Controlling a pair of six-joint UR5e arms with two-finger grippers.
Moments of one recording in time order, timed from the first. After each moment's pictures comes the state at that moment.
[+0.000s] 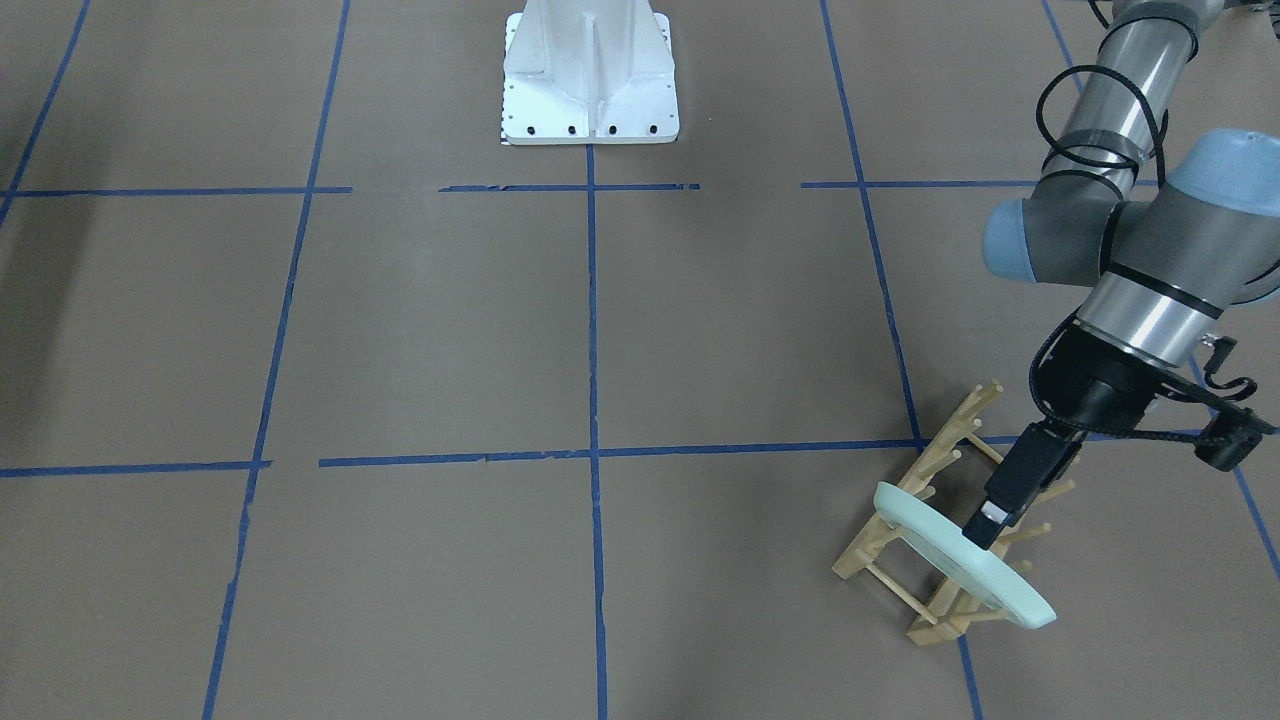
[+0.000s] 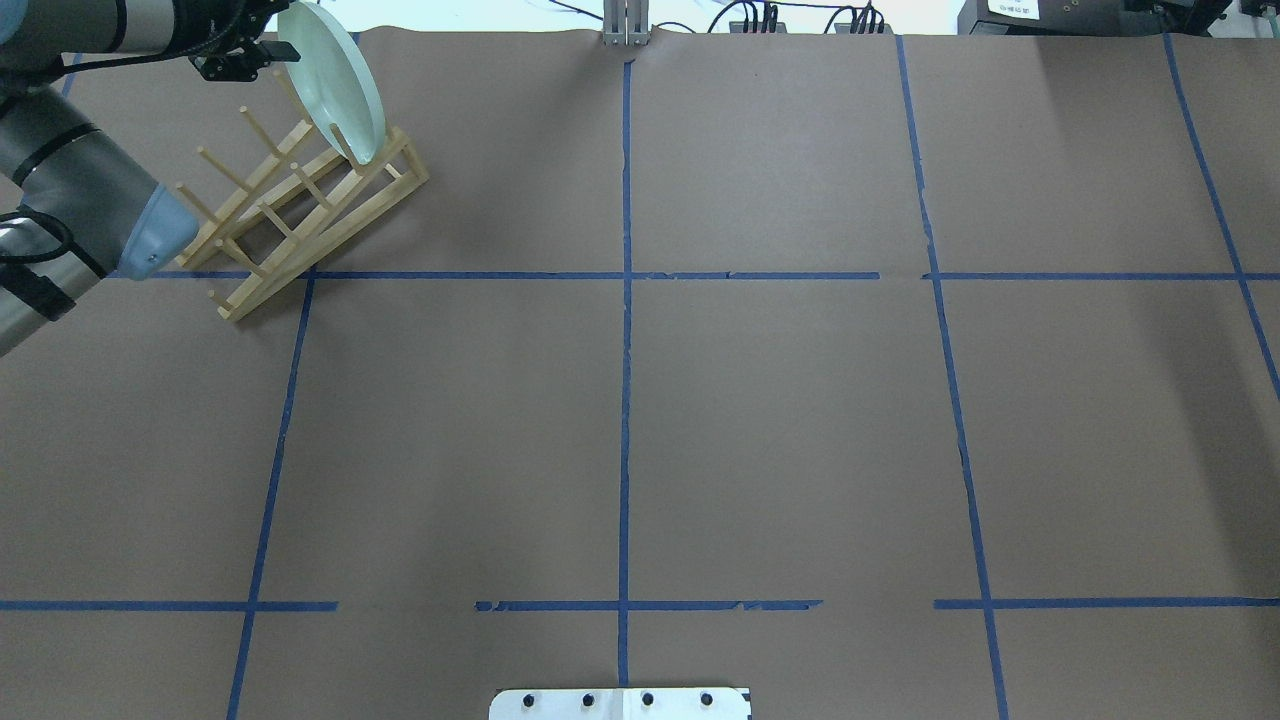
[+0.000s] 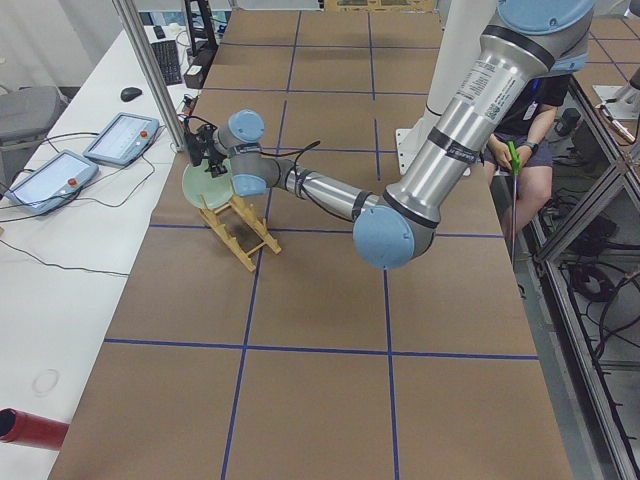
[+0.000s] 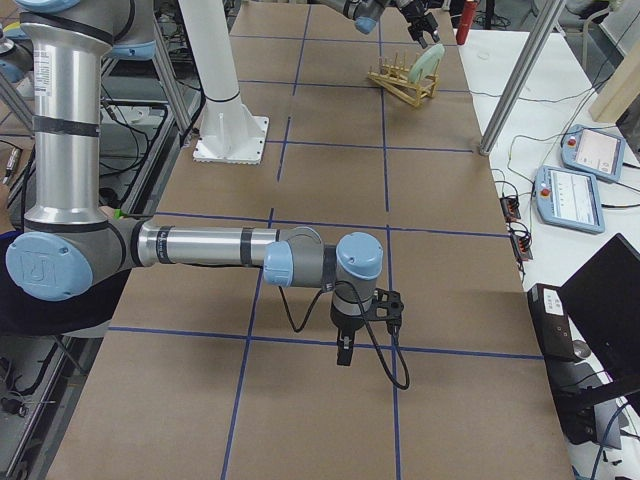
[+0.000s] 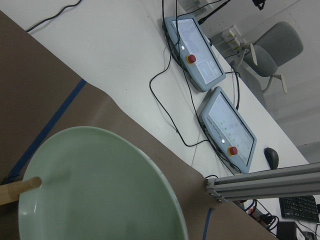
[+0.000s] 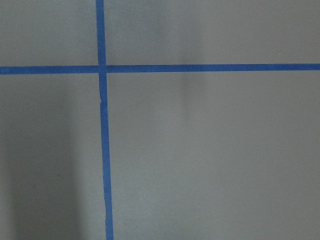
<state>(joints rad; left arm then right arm) -1.06 -2.13 -1.31 -2.63 -1.92 -1.72 1.55 -1.66 1.68 -1.60 2.19 0.06</state>
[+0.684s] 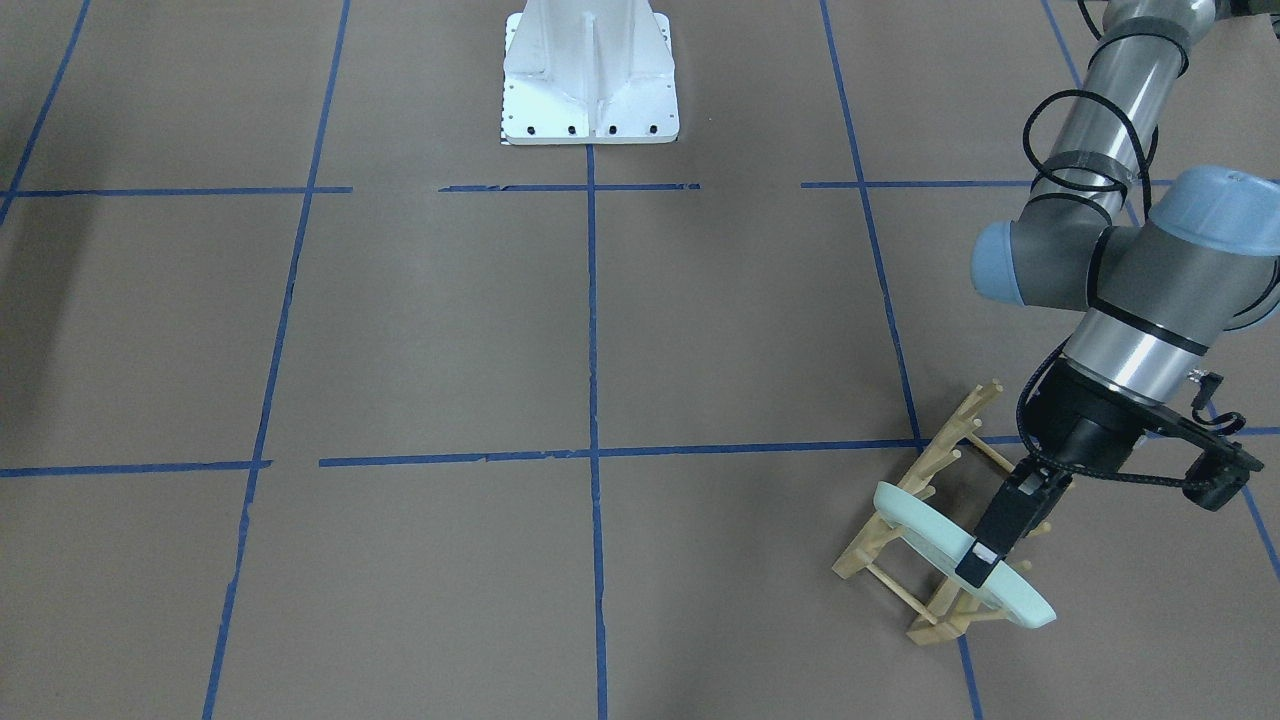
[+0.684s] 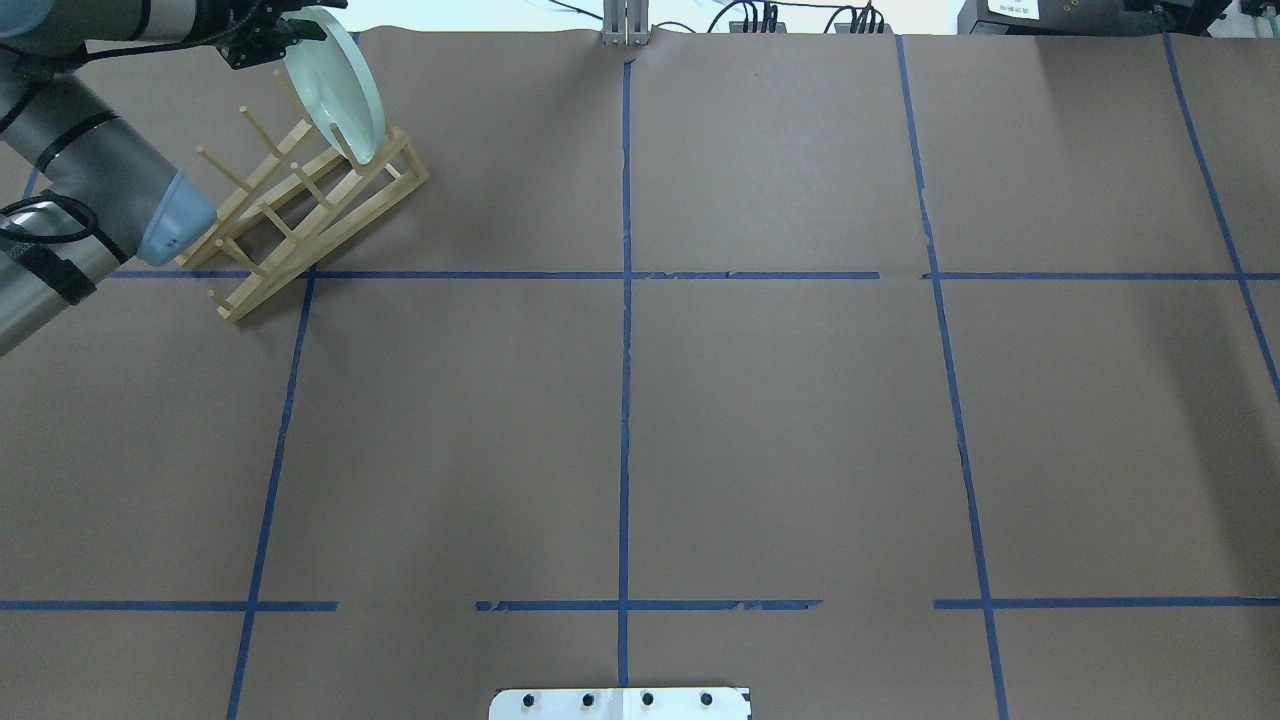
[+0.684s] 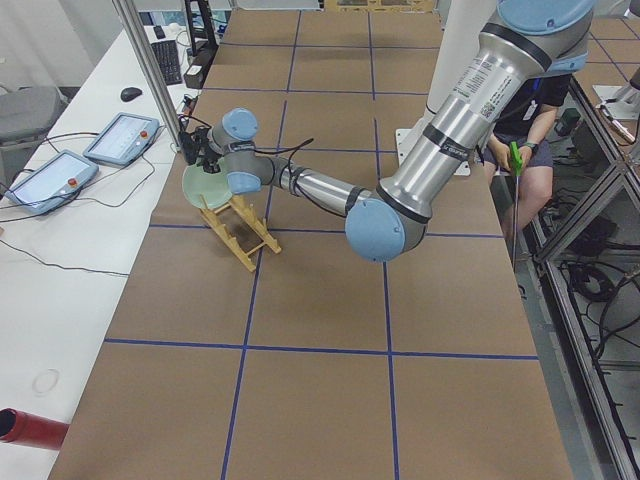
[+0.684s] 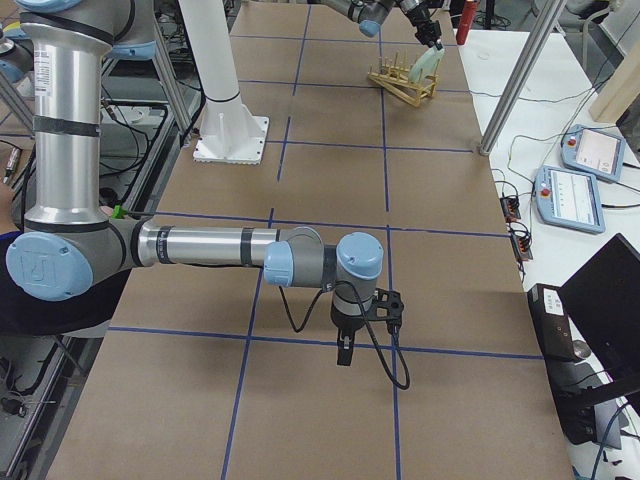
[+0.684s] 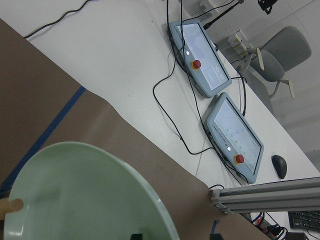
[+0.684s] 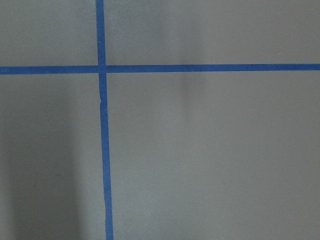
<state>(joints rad) -1.06 -2.17 -1.26 -2.63 -1.91 -1.71 1.55 -1.66 1.68 -1.60 2.19 0.06</state>
